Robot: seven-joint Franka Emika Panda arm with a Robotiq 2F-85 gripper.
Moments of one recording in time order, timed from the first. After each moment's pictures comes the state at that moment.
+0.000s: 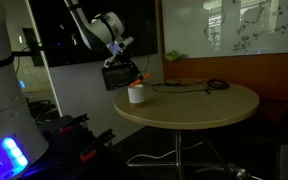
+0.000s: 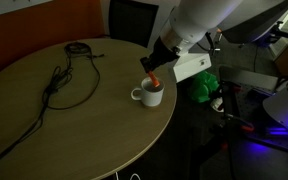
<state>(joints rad) 0.23 0.13 -0.10 -2.47 -1.20 2.80 1.90</state>
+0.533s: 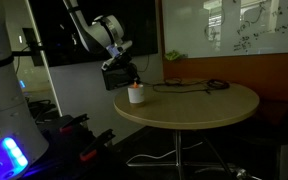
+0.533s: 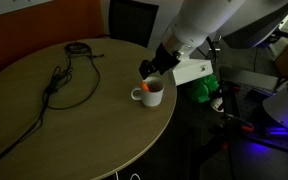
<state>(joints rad) 0.22 0.15 -0.10 -2.49 -1.11 2.84 1.93</state>
